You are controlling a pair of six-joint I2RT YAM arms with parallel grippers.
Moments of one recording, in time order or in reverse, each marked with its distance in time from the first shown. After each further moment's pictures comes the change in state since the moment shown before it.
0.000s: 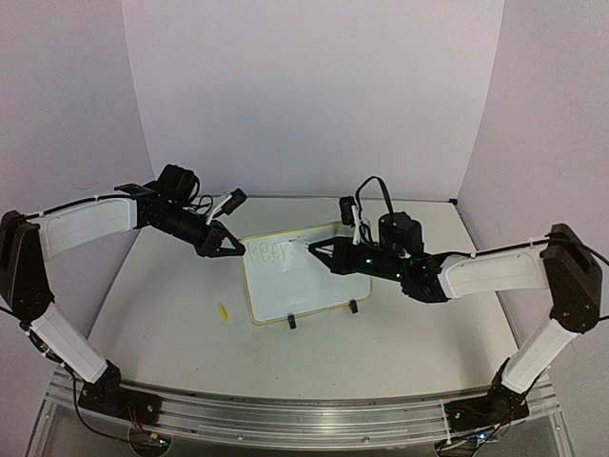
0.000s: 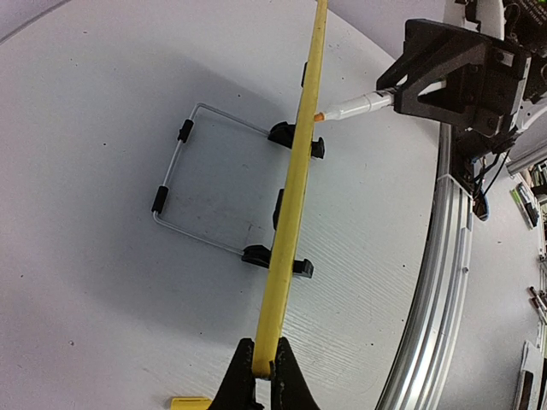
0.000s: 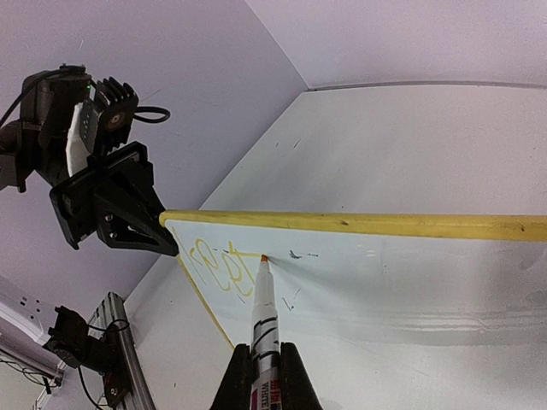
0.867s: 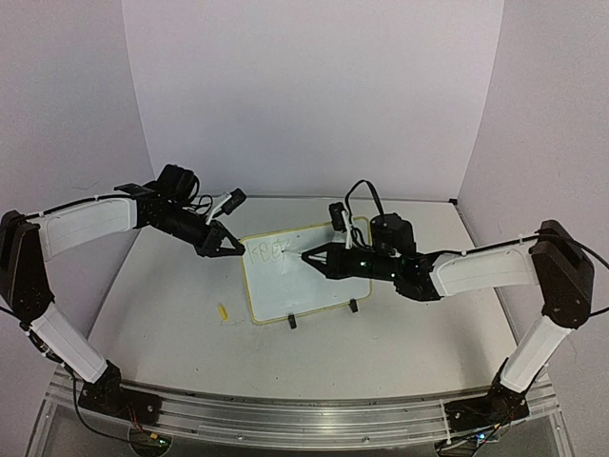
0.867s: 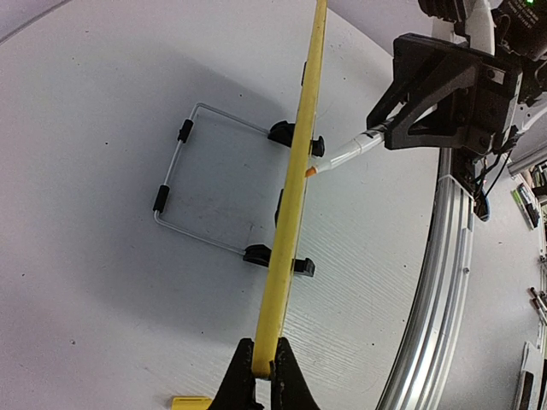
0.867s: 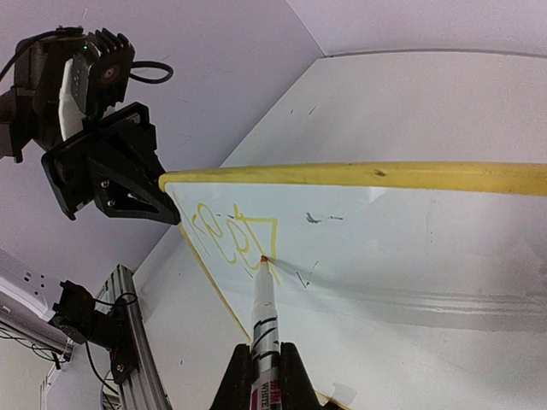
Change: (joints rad) left arm 0.000 0.000 0.000 0.000 -0.002 0.000; right arm -0.001 0.059 0.036 -0.030 -0.092 -0.001
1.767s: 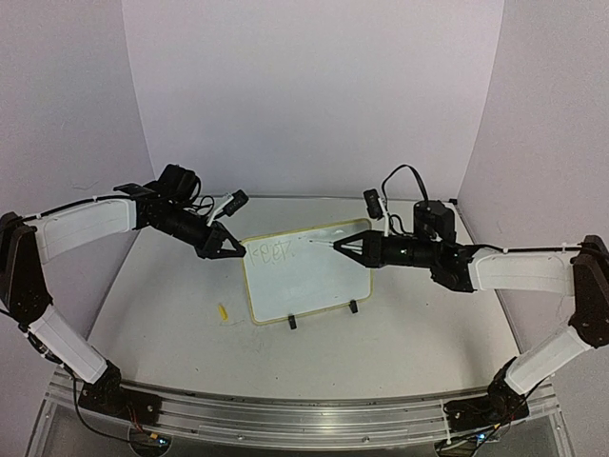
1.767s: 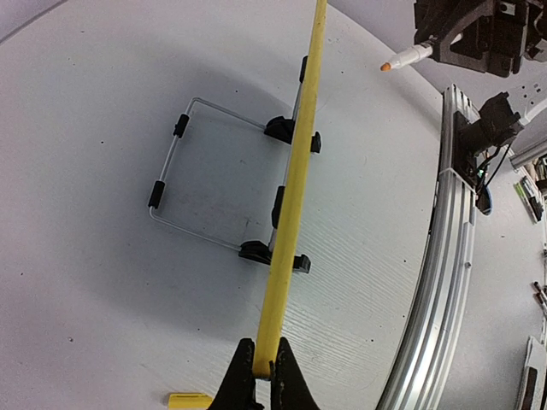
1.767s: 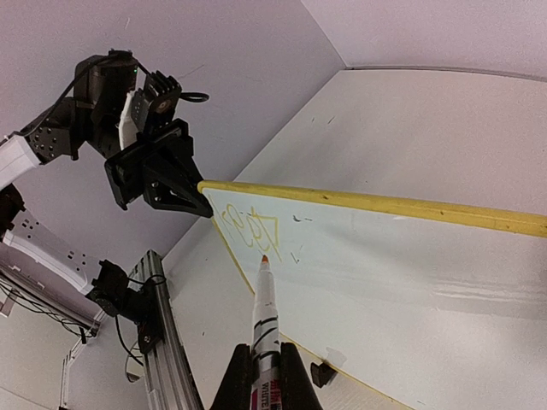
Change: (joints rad) left arm -0.019 -0.015 0.000 -0.017 -0.023 0.005; right arm -0.154 -0.217 -0.101 -0.087 -0.240 -0.043
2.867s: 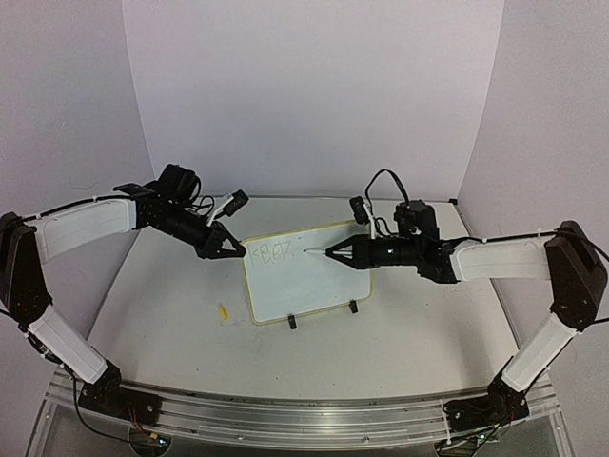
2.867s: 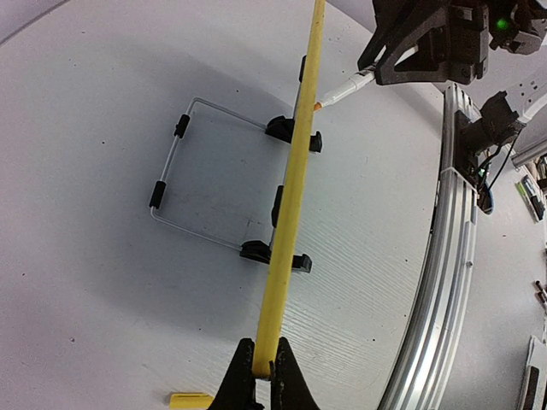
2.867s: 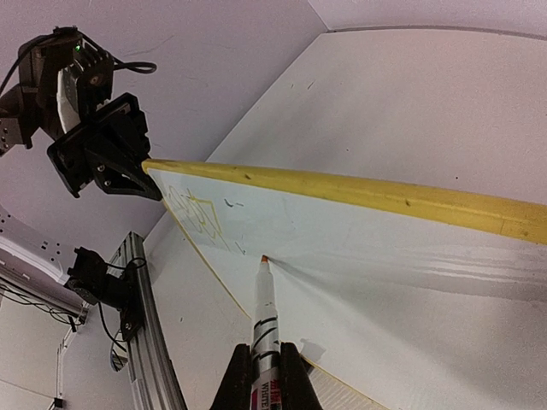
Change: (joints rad) left arm -0.003 -0.002 0.000 -0.001 -0.007 0.005; right arm -0.031 0.151 0.092 -0.068 -0.040 -0.039
